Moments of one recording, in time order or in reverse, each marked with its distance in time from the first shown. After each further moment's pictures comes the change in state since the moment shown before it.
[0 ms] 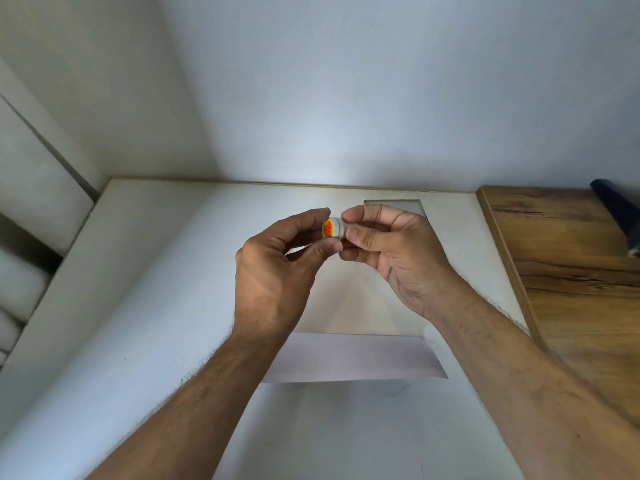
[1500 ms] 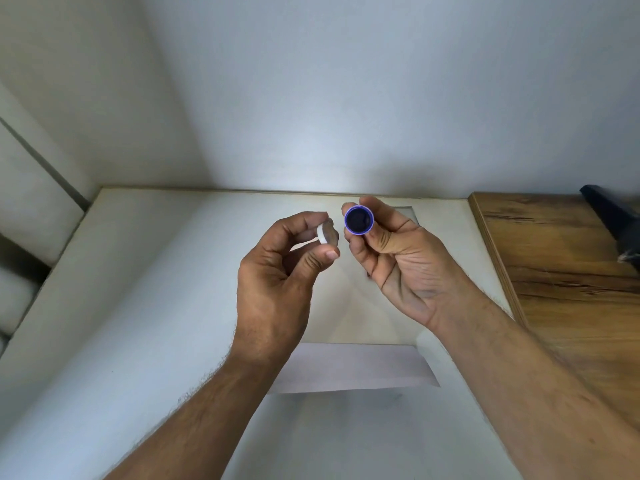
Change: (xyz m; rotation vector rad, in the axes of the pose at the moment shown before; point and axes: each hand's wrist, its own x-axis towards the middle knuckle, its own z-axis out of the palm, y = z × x) left_hand -0.004 -0.009 0.014 -0.272 -0.093 0.118; right_hand -0.007 -0.019 -0.003 0.483 -0.006 0.154
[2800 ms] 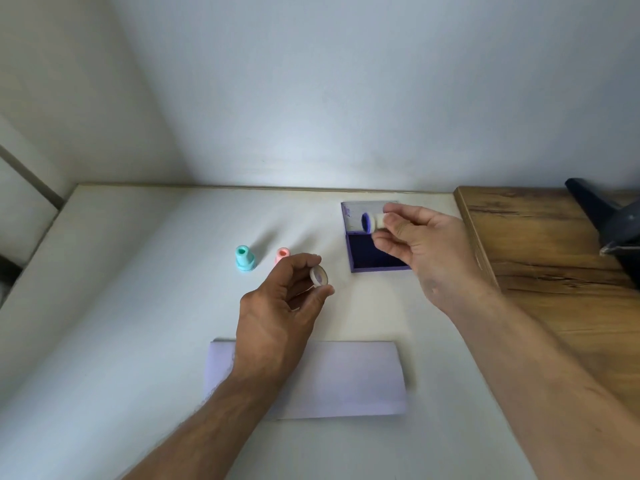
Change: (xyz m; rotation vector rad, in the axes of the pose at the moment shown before) left_hand -0.024 -0.041 0.003 0.423 0.012 -0.132; right_hand 0.014 -0.022 -0.056 -0.481 0.415 -0.219
